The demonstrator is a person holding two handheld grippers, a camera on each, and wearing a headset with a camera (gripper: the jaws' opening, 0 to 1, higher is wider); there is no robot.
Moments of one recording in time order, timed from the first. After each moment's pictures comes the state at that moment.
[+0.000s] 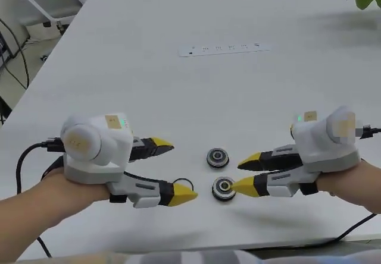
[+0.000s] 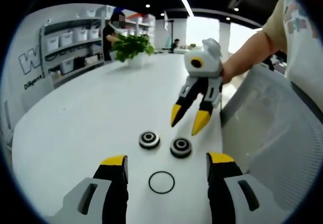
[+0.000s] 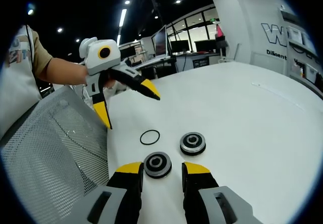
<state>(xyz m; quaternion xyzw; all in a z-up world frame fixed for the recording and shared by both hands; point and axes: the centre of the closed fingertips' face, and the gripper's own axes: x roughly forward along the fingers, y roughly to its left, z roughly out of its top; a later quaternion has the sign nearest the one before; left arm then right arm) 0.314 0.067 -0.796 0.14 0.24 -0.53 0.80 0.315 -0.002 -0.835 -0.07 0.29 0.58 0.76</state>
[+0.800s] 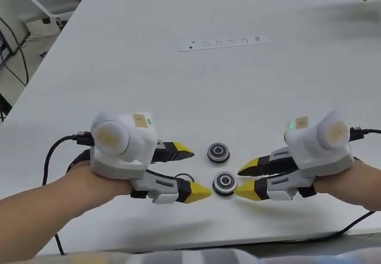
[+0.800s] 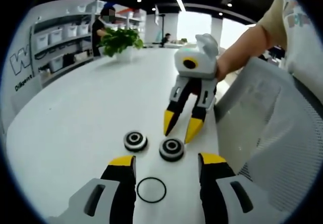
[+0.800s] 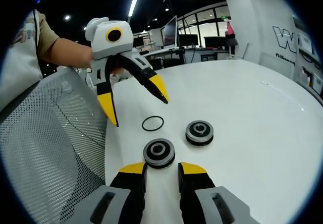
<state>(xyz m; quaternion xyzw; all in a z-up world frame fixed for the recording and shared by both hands) 0.308 0.044 -0.817 0.15 0.27 -0.56 0.77 0.307 -0.002 -0.859 -0.12 0.29 0.60 0.74</state>
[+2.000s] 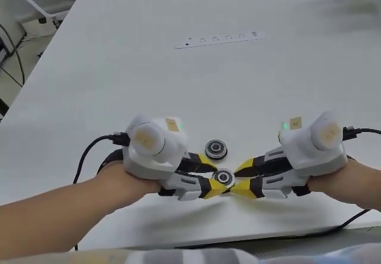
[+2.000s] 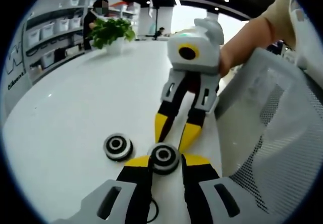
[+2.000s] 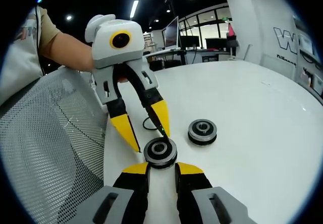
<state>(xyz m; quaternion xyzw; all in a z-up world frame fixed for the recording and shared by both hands) 0.307 0.007 -0.845 0.17 0.29 -0.58 0.74 0.306 0.002 -0.864 -0.11 0.28 0.60 0.74</state>
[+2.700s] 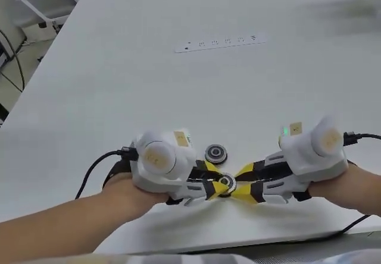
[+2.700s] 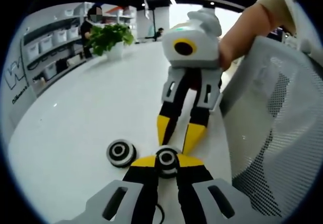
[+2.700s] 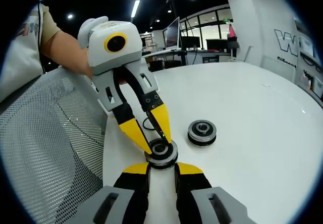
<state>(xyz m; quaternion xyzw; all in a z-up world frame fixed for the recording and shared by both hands) 0.312 0.002 -0.847 0.20 0.26 -0.57 0.76 0.306 0.001 -0.863 -0.12 0.28 0.60 0.74</state>
